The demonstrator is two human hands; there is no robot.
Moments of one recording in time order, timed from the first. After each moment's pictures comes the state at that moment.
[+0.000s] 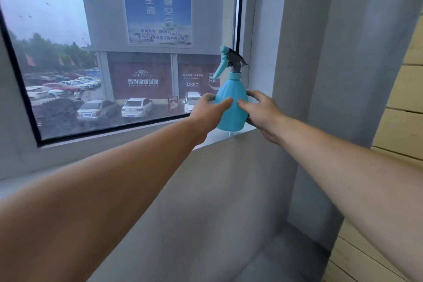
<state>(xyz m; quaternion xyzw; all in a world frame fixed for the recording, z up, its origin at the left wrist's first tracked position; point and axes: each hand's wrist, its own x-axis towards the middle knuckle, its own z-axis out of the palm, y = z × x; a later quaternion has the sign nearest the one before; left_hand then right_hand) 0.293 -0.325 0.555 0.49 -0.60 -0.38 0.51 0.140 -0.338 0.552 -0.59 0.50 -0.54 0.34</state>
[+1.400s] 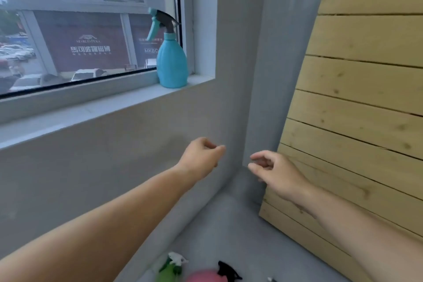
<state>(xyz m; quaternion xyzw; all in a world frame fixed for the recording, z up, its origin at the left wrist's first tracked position) 0.219 -0.193 0.411 0.54 -0.63 -0.45 0.33 0.030 -0.120 0.391 -0.56 0.67 -0.39 0.29</state>
